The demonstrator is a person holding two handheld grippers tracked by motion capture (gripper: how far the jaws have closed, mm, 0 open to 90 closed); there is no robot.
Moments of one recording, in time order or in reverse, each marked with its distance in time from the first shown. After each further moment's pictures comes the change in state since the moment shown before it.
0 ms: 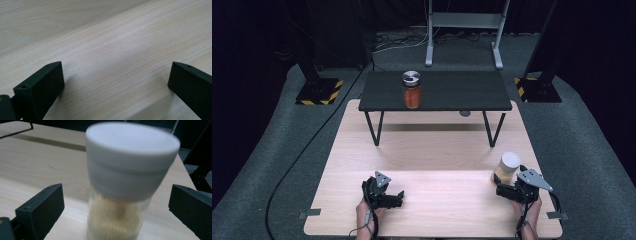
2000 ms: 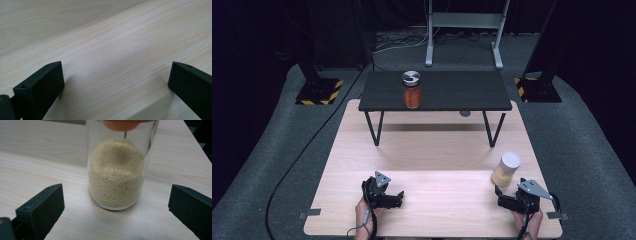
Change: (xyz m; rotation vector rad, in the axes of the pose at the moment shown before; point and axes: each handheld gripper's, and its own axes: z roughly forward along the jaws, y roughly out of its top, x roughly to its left) left arm 0.003 0.000 0.000 0.001 -0.009 0.009; right arm 0.000 -0.023 -0.011 0.126 0.006 0.062
